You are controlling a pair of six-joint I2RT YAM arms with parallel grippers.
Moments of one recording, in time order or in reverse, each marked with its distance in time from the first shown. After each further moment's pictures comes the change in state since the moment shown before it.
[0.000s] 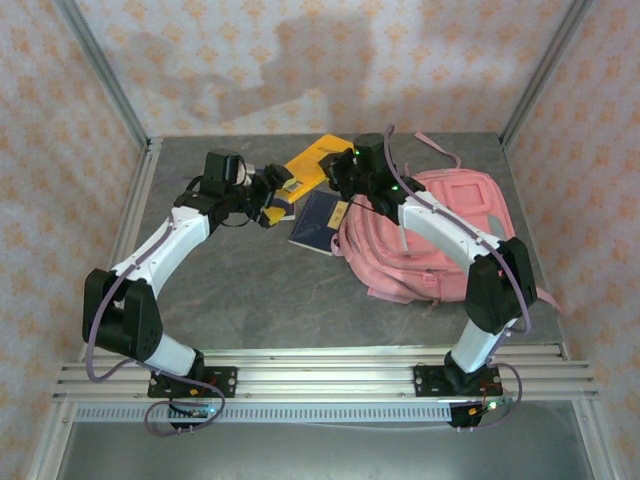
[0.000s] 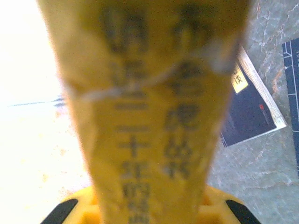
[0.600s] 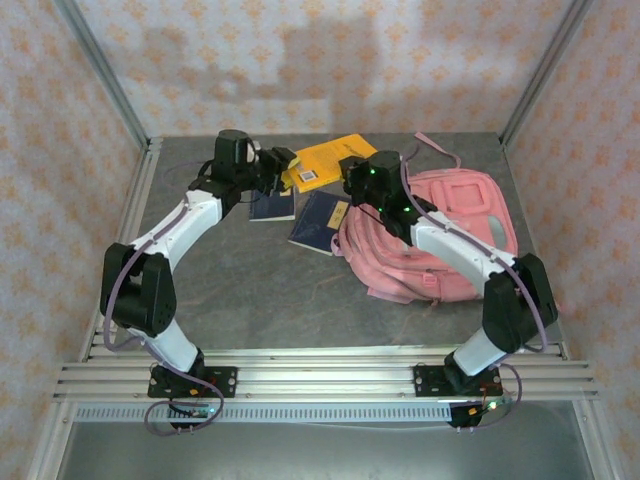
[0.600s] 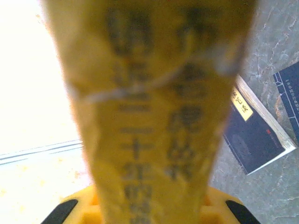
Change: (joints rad) left arm -0.013 0.154 0.129 0.221 -0.068 -0.155; right arm -0.006 -0.153 -0.241 0.202 0.173 0.141
